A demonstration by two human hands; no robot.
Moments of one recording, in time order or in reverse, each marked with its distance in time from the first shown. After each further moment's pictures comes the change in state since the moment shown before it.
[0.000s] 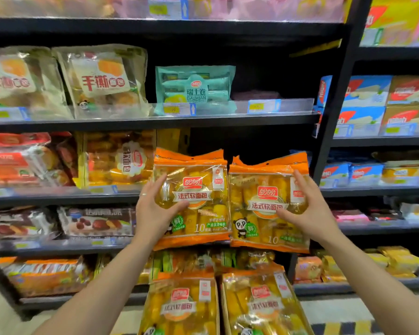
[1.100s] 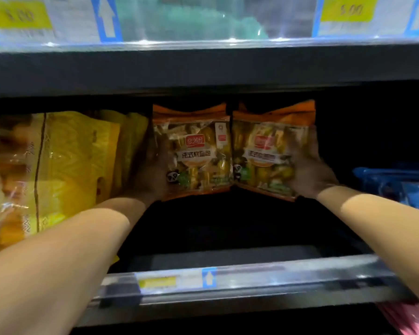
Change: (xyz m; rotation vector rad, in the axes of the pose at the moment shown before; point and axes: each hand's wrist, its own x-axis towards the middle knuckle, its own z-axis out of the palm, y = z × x) left_hand 0.361 -0.141 0.244 0.575 -0.055 0.372; right_hand 0.394 0.174 0.147 -0.549 0.067 -0.079
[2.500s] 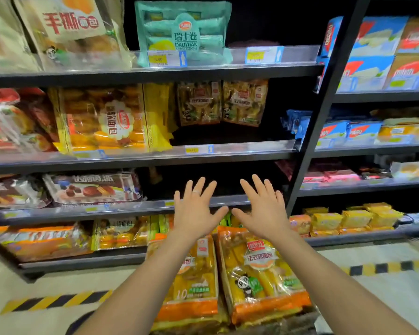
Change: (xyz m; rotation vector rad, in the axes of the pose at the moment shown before) left_hand -0.388 0.171 -0.223 -0.004 -0.441 -0.041; right_hand -0.429 -0.152 -0.153 -0.049 -0.281 0.009
